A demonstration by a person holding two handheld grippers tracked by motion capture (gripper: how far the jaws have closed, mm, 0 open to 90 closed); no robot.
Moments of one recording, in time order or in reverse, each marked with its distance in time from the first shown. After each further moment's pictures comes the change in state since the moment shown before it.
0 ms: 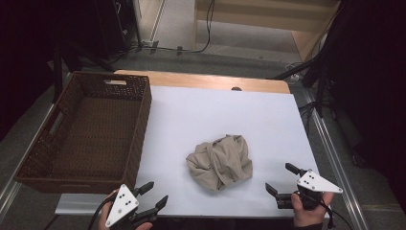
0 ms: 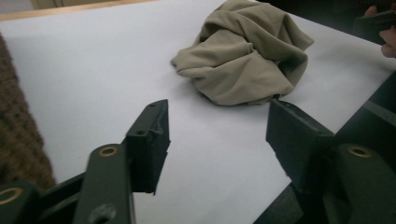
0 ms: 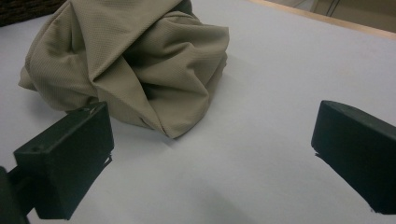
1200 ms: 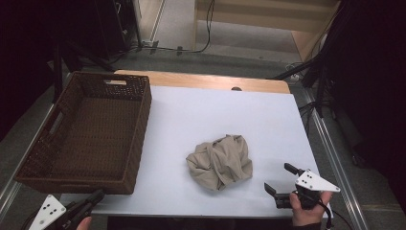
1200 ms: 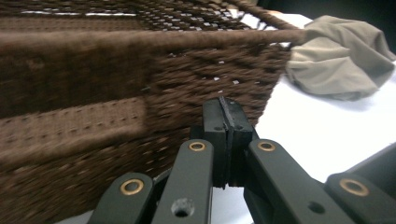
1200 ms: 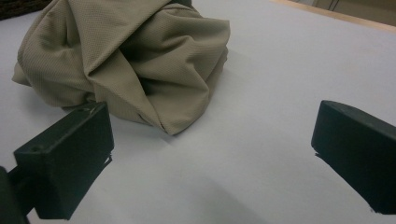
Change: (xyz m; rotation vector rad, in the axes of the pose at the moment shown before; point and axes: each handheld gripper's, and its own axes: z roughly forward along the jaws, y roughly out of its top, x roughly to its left) left arm 0.085 -0.047 -0.087 -0.076 0.174 -0.161; right arm 0.000 -0.002 0.004 0.015 -0.001 0.005
